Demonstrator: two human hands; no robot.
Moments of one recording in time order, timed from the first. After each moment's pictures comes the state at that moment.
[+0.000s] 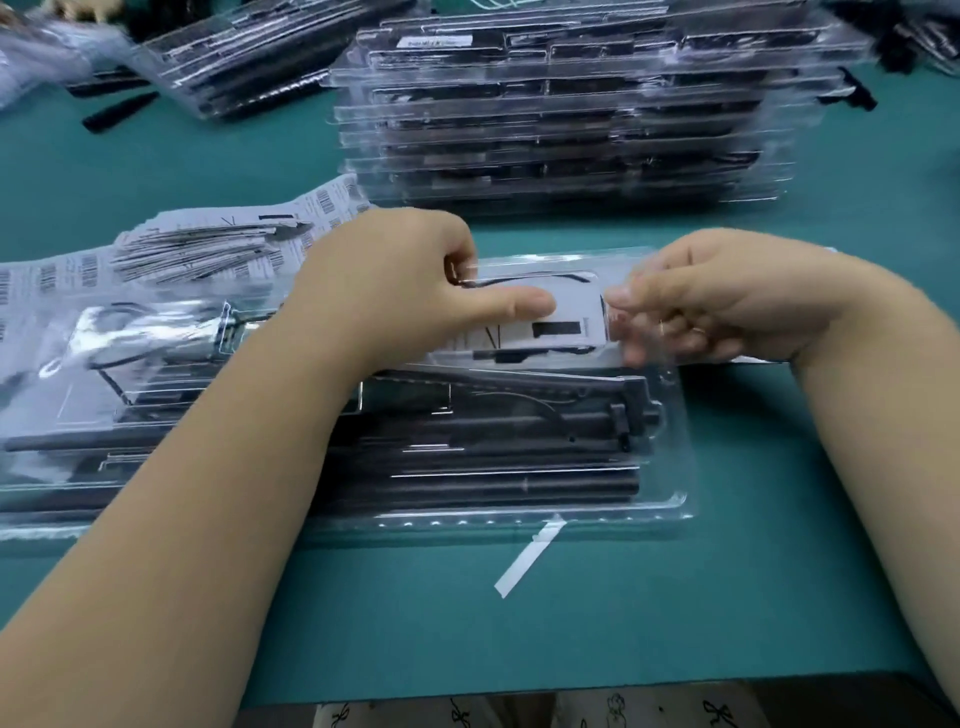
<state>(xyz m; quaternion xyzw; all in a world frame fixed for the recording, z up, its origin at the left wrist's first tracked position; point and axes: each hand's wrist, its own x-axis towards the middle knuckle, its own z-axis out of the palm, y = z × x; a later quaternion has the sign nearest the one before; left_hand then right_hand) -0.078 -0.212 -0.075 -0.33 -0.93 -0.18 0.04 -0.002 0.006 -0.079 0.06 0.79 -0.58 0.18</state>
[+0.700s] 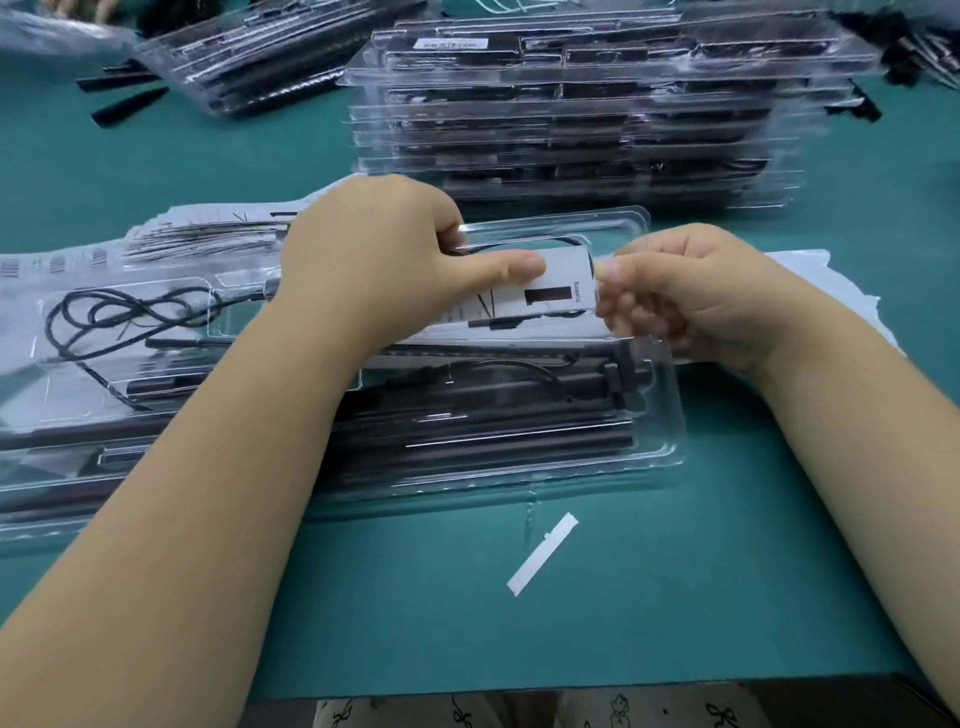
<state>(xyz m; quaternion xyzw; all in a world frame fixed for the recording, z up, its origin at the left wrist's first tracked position) -0.083 -0.216 -0.068 -0.29 -0.93 -0.18 0.11 -0.009 -0.013 -0.091 0.08 0.78 -0.61 0.05</state>
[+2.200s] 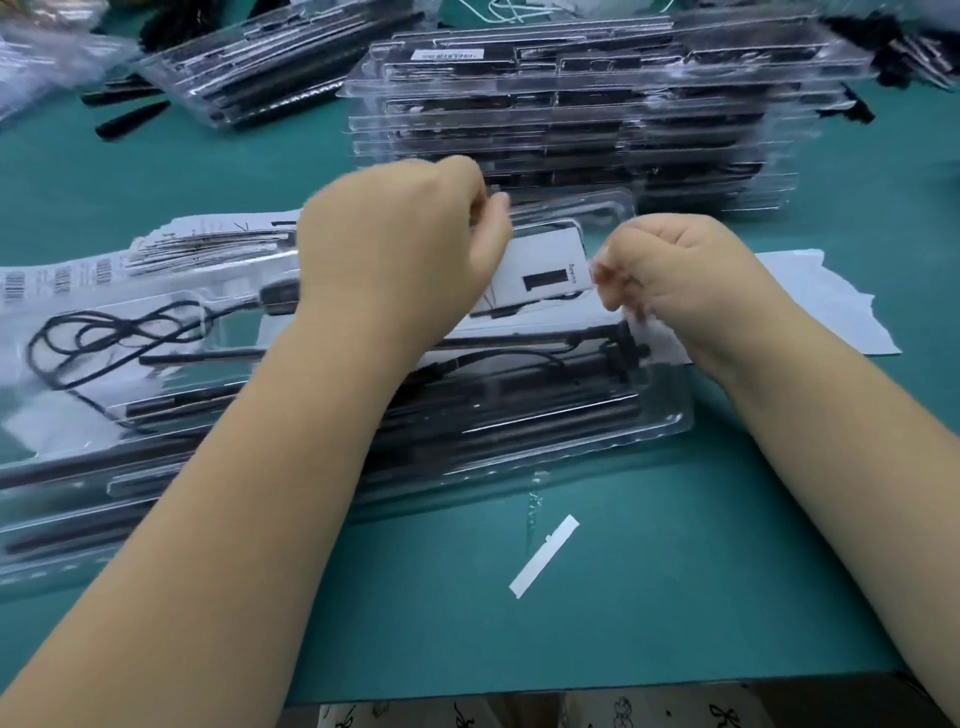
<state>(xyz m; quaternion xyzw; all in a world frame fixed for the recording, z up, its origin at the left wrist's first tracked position) -0.074 -0.202 -0.069 -0.29 -0.90 -0.14 0.29 -0.014 -0.026 -0.094 0.11 0.80 -0.58 -0.11</state>
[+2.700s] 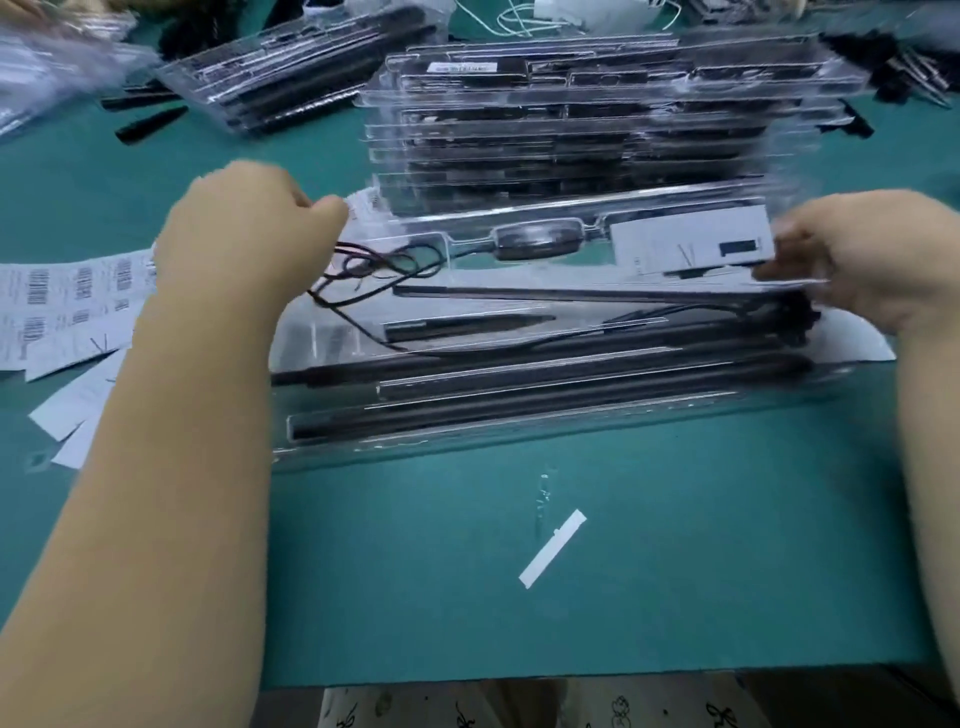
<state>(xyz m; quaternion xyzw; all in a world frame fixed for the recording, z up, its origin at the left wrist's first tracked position) -0.125 -0.268 -0.064 -0.03 -0.98 -0.16 0.11 0.000 0.070 -0.076 0.30 0.77 -0.55 -0.11</state>
